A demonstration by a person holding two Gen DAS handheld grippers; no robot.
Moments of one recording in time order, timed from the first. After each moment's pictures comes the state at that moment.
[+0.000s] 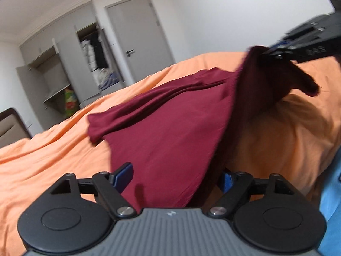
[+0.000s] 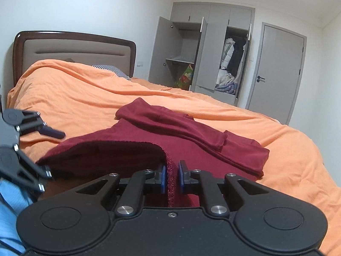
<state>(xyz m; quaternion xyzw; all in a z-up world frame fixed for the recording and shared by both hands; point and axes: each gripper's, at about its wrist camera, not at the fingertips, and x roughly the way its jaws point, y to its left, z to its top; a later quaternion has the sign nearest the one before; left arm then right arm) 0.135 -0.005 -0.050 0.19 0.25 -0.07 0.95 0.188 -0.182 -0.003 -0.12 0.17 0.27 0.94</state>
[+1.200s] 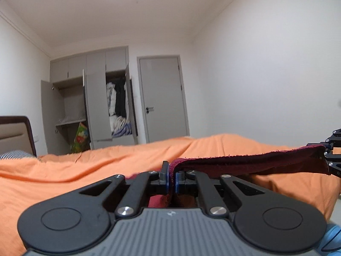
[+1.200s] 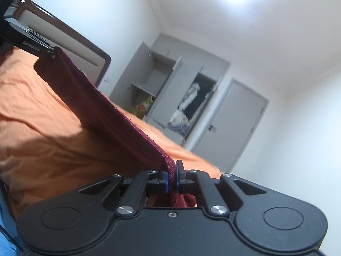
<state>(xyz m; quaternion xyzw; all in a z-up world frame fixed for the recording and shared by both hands) 0.088 0.056 0.063 0.07 0.06 -0.08 0.99 0.088 -0.196 0.001 -0.25 0.01 0.16 0.96</state>
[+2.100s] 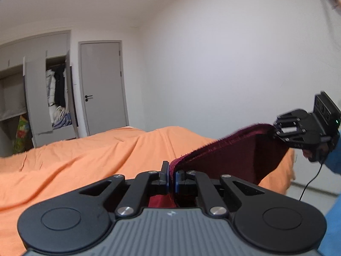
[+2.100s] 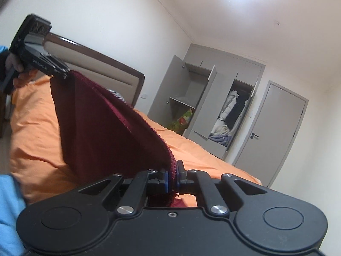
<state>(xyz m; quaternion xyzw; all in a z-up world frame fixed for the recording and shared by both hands) 0.153 0.126 0.142 0.09 0.13 -0.27 0.95 0.171 -0.219 0.085 -0.21 0.04 0.29 0.93</state>
